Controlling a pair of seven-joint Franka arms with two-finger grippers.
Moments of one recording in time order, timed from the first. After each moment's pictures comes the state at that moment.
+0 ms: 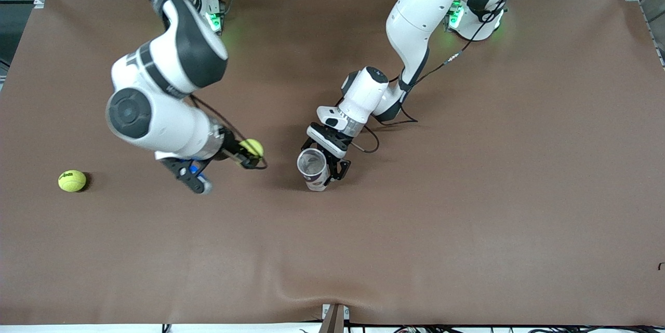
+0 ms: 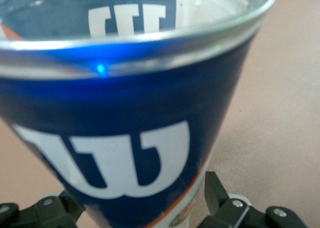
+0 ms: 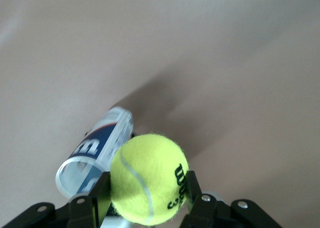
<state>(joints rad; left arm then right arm) -0.78 0.94 -0.13 -1.63 -0.49 3.55 0.44 0.36 0.49 0.10 -1.29 0.21 1.72 1.13</state>
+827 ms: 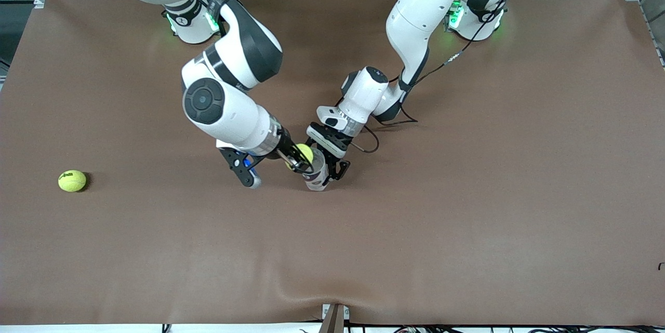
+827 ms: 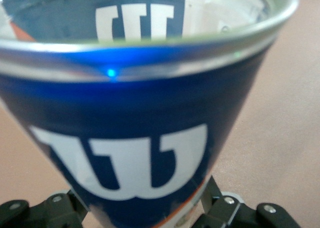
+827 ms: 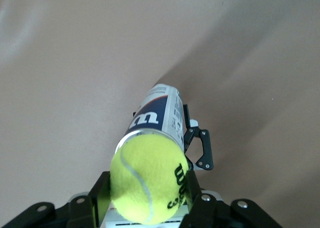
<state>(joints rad) -0.78 0.94 -0.13 -1.63 -0.49 3.55 0.44 0.48 0.59 0.10 -1.27 0.23 1.94 1.36</state>
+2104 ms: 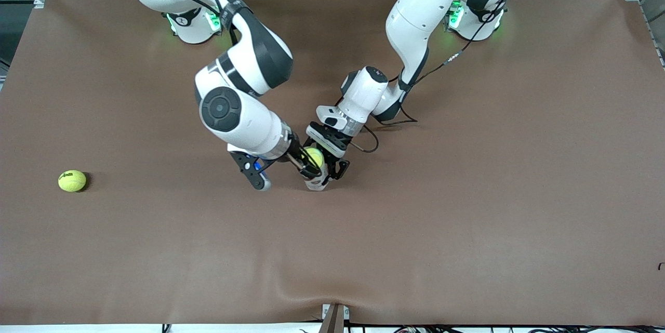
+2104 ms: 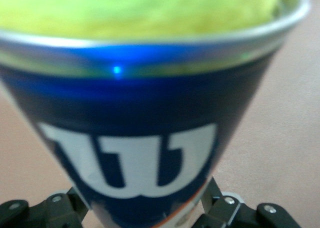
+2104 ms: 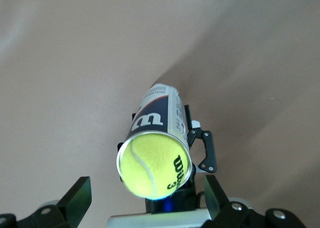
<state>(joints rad) -0.78 0.94 -0.13 -1.63 -0.48 3.55 0.44 0.48 0.63 0.08 -1.17 0.23 1.84 1.37</state>
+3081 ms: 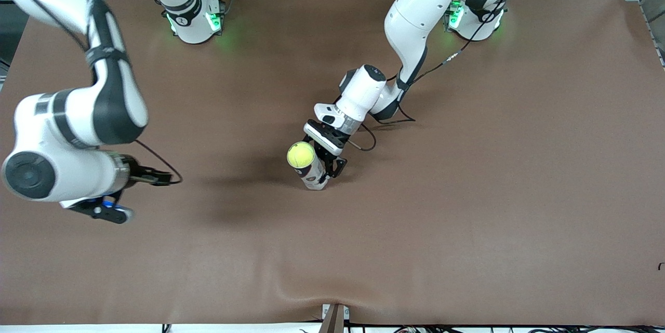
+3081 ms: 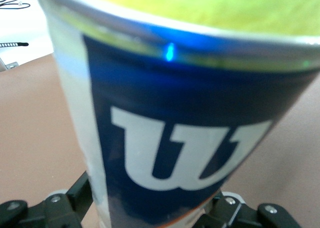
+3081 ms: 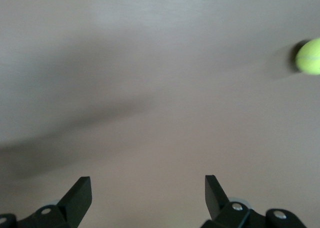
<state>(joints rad) -0.79 0.94 -0.14 -1.63 -0.48 3.55 0.44 0.03 0.59 0.06 -1.24 -0.10 1.51 0.33</state>
